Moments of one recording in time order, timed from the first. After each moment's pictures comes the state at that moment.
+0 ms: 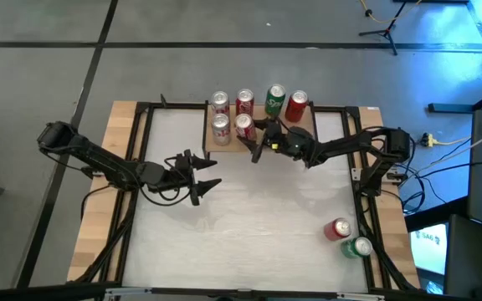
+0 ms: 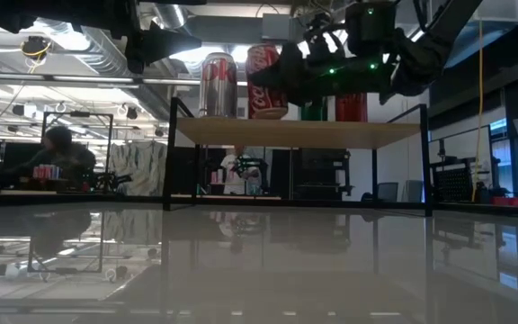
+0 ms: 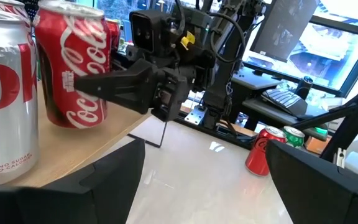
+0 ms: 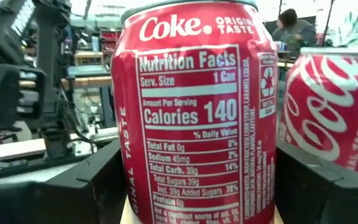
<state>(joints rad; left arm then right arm) -0.29 1.13 0.45 0.67 -0.59 -0.30 -0.22 1.71 0.77 1.03 0.15 -0.01</state>
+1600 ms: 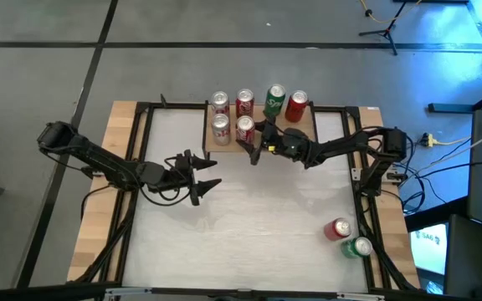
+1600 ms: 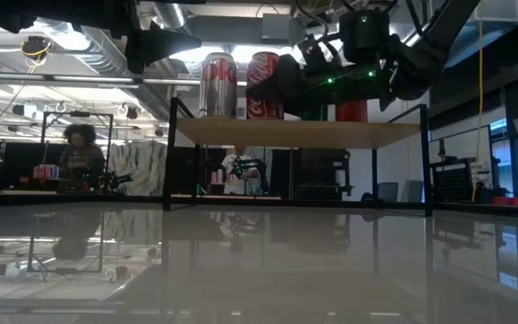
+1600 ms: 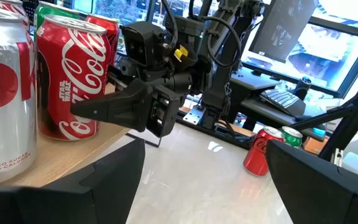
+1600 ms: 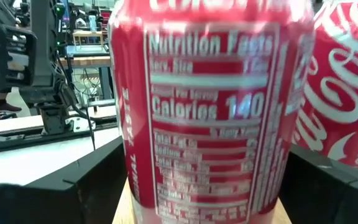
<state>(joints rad) -0.30 1.13 0.45 0.67 -0.58 -0.31 -0.22 1.75 0.77 0.98 0.15 -0.01</state>
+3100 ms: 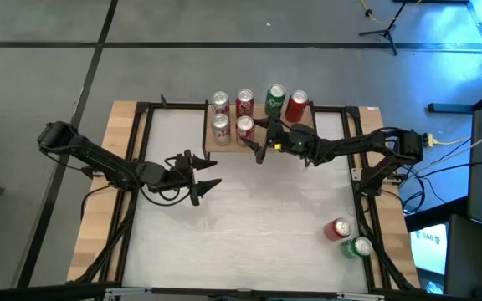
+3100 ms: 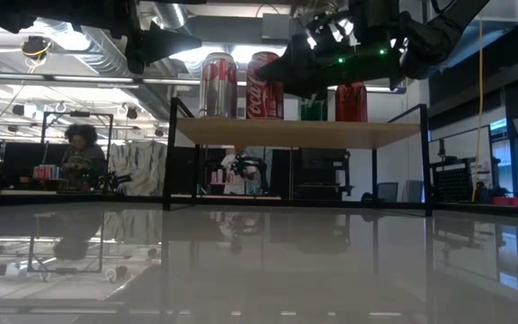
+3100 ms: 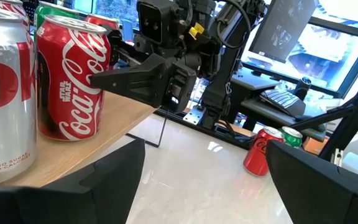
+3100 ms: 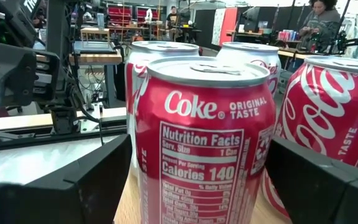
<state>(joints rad) -0.29 1.13 0.45 0.67 -0.58 -0.31 -0.22 1.60 0.77 0.83 0.11 -0.06</state>
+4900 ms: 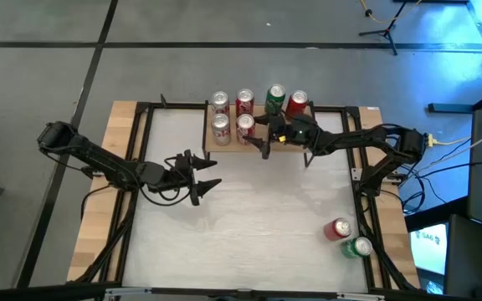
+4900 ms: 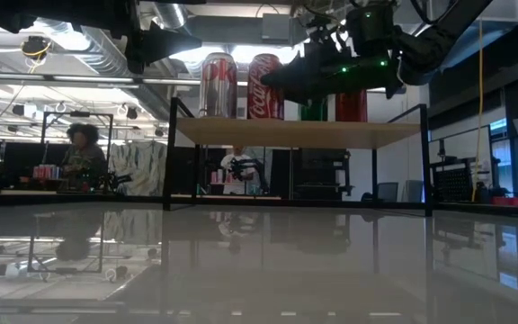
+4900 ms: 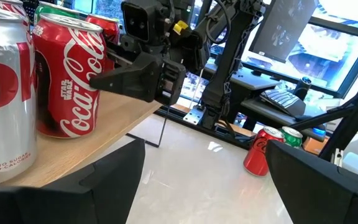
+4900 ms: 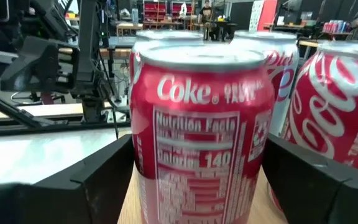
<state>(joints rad) -0.29 1.13 0.45 0.67 -0.58 -0.31 -0.33 1.60 0.77 0.79 -0.17 -0.05</state>
